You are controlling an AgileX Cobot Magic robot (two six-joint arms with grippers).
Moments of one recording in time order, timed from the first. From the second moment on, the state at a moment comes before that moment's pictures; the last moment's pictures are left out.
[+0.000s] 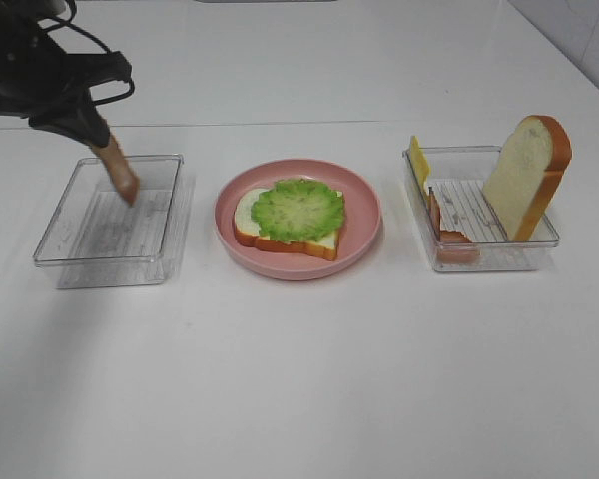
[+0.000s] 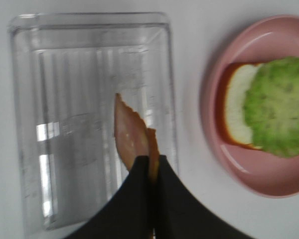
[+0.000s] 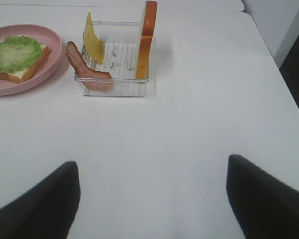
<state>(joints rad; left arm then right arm) -0.13 1.92 -1.48 -0.43 0.77 0.05 0.02 -0.01 -0.51 0.02 1.07 -0.06</state>
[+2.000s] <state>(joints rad) -0.31 2.22 -1.48 -1.19 0.62 0.60 0.02 -0.01 -0.51 0.02 1.07 -0.06</state>
